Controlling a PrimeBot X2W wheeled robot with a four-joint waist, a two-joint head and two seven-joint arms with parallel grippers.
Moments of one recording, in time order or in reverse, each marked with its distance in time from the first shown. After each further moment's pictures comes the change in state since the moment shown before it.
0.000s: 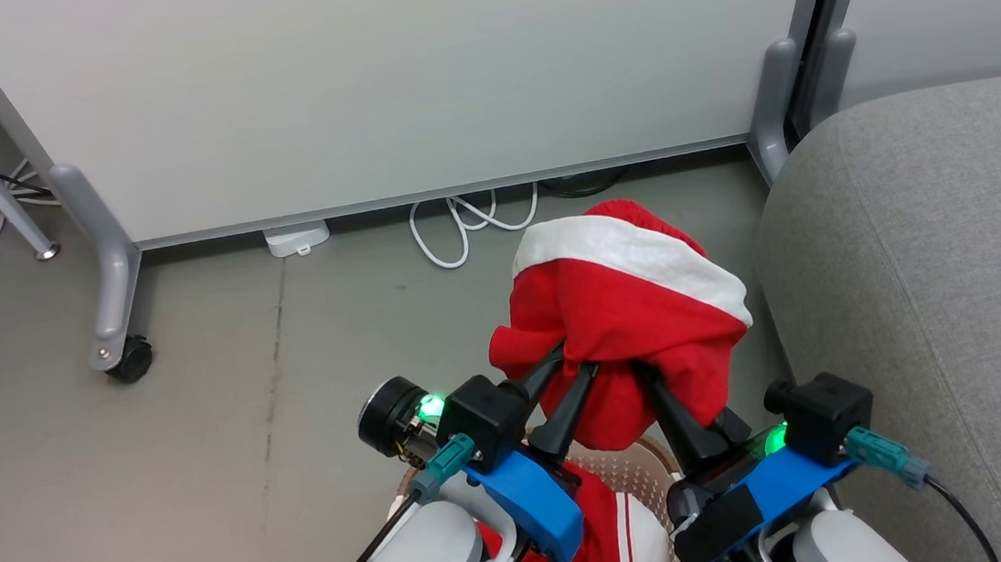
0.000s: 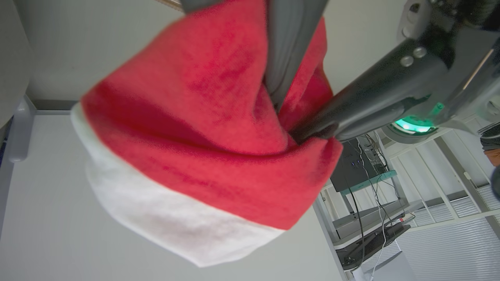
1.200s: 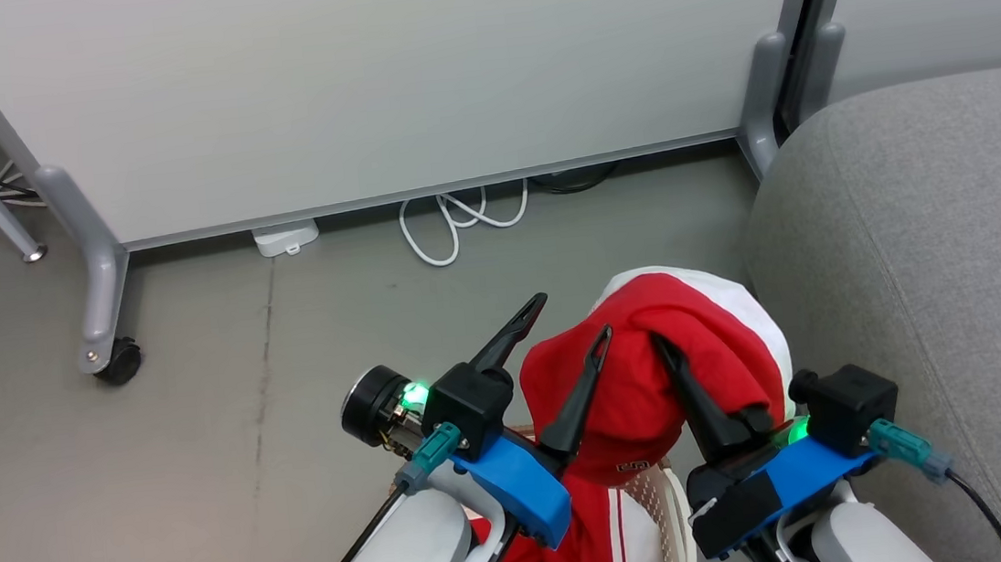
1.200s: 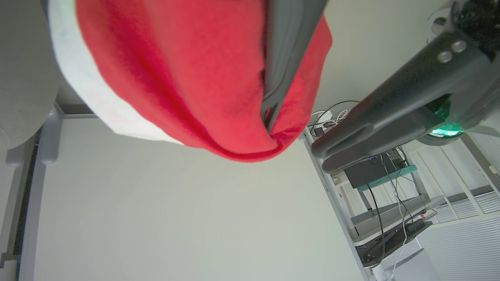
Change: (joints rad) left arm -0.007 -0.002 0.040 -0.004 0.027 0.013 -0.001; right arm 0.003 0.000 -0.045 0.002 -0.014 0.000 0.000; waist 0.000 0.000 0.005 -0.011
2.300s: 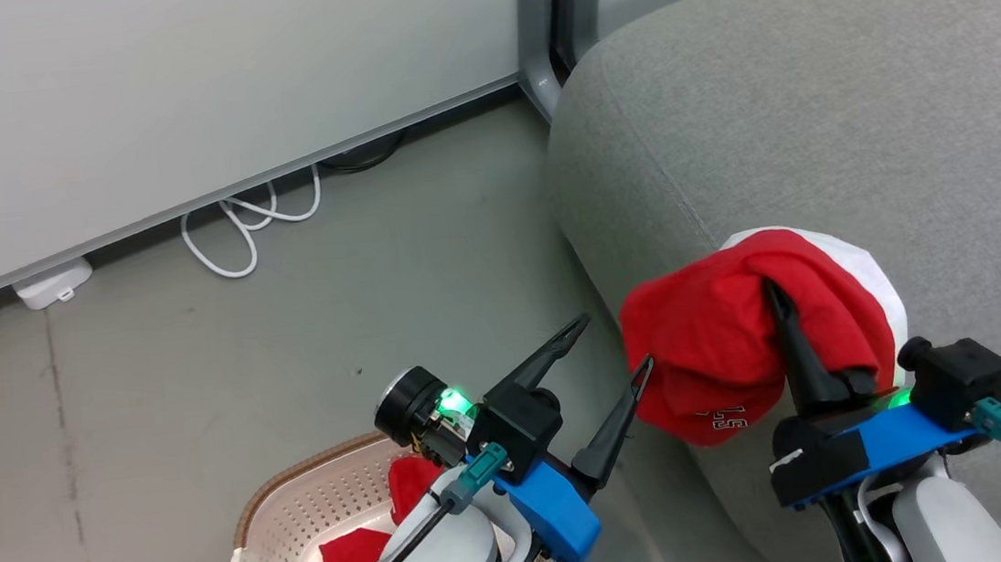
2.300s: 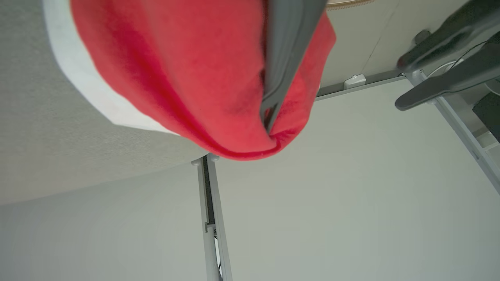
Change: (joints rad) left arm -0.012 0.003 -0.078 0.005 0.054 -0.013 0.000; right arm 0.023 -0.001 -0.223 -0.056 -0.088 0.000 0.000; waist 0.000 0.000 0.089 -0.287
